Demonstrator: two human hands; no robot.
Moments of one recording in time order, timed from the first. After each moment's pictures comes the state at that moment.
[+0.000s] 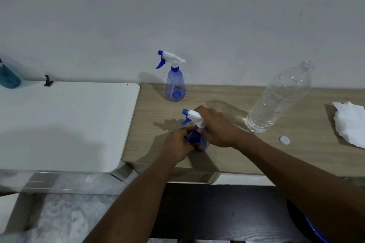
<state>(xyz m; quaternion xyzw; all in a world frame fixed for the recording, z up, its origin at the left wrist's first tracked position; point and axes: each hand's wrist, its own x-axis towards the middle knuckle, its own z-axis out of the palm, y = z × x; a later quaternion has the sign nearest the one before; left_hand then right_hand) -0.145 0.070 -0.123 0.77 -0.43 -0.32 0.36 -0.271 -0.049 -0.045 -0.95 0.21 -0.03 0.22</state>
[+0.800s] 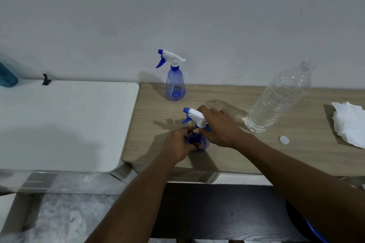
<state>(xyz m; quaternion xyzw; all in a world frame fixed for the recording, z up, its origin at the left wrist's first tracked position) -0.142 0.070 -0.125 0.76 -0.43 -0.34 0.35 -0.271 -0.052 -0.056 -0.96 0.24 -0.04 0.13</state>
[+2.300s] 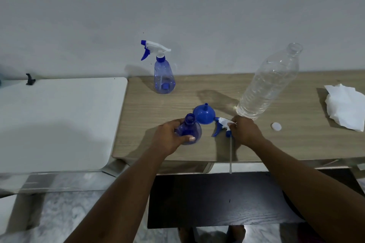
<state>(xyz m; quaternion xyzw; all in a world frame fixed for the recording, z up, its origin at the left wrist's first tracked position) -0.148 0.068 -0.116 0.78 -0.41 -0.34 0.33 -0.364 -0.100 -0.126 -0.79 0.56 0.02 0.26</state>
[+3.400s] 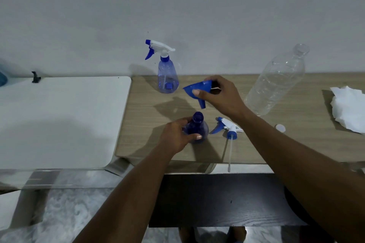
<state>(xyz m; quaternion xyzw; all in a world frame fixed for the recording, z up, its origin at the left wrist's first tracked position) -0.153 0.054 -0.128 0.77 -0.42 -0.33 0.35 -0.276 -0.090 -0.037 -0.73 0.36 -0.27 0.51</state>
